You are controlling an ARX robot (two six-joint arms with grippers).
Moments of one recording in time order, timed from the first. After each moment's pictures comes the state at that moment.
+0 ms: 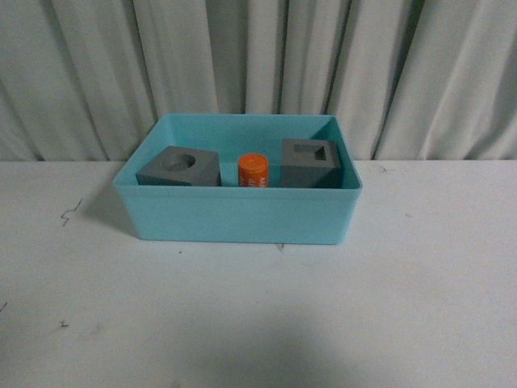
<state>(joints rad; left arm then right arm) 0.00 0.01 0.01 0.00 0.00 -0.01 0.00 0.34 0.01 0.34 0.00 0.01</state>
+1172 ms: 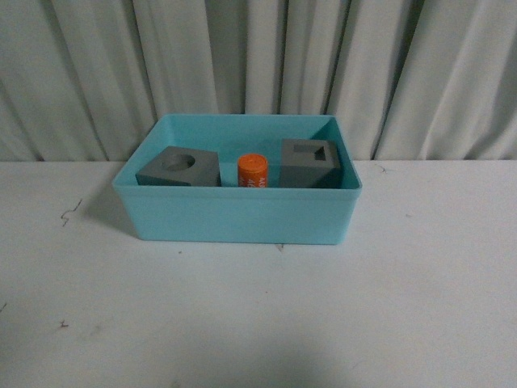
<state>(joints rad) 0.00 0.01 0.01 0.00 0.00 -0.01 0.00 0.00 0.01 0.00 0.00 0.00</state>
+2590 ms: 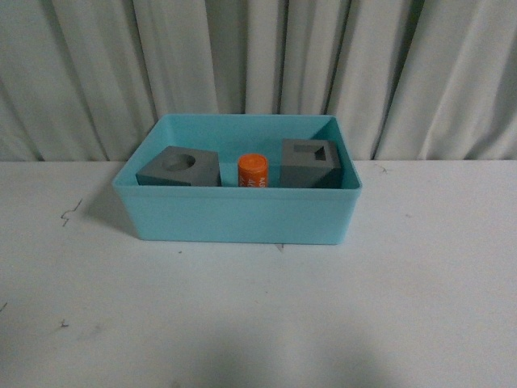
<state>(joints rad) 0.00 0.01 0.01 0.00 0.00 -0.01 0.00 0.00 0.01 0.00 0.00 0.00</state>
